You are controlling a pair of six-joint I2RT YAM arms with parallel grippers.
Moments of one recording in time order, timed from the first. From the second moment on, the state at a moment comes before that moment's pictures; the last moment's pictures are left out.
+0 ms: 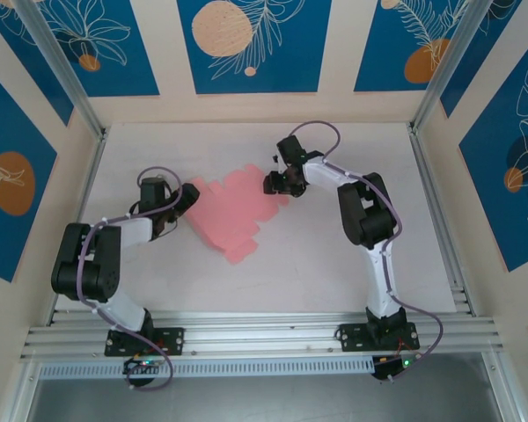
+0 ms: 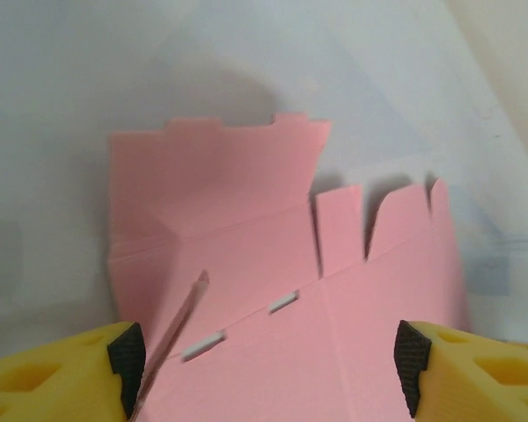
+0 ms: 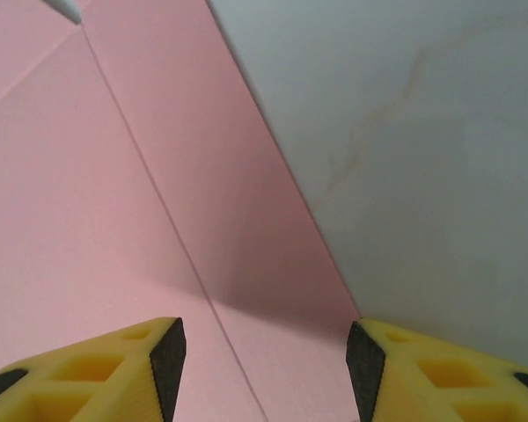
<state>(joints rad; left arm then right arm) -0.11 1.63 0.71 0.27 0.25 -0.81 0.46 2.19 1.63 -0.59 -0.20 0.37</state>
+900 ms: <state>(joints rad) -0.27 1.83 1.30 -0.08 0.43 -0.41 0.55 1.66 1.27 -0.61 -0.16 0.52</state>
